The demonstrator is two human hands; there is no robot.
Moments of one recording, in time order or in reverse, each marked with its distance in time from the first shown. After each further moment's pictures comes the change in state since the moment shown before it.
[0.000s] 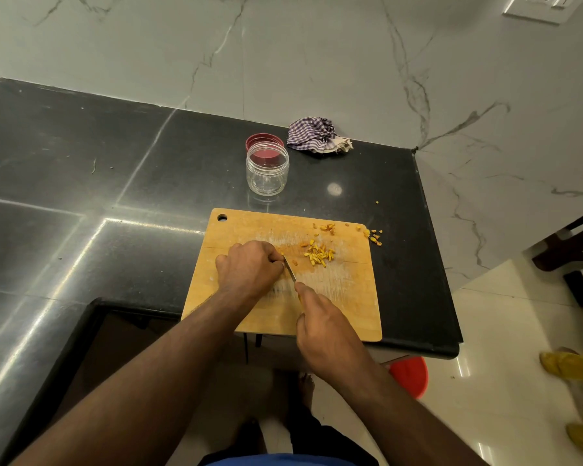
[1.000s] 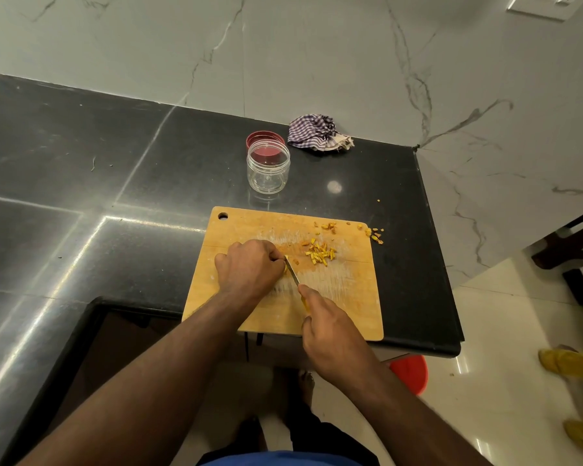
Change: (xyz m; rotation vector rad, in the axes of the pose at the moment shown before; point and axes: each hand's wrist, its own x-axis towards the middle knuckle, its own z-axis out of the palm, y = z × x) left_hand -0.002 -0.001 0.000 0.027 0.048 0.004; right_hand -0.006 0.005 -0.002 0.028 -0.021 -0.007
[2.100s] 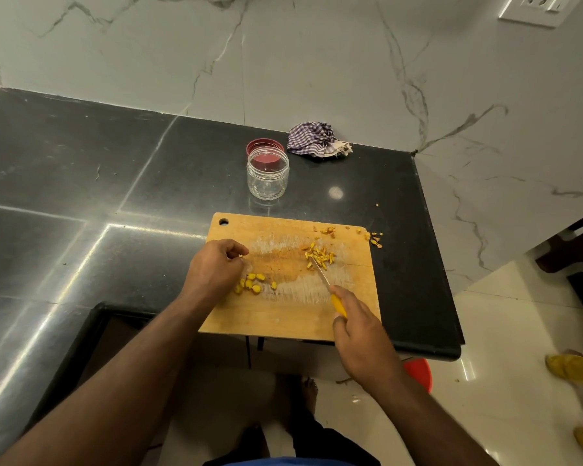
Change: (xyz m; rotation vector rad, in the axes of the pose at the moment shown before) left_hand 0.004 -0.042 -0.034 -0.239 -0.009 -0.037; right_hand -0.011 0.033 -0.017 0.110 0.155 0.066
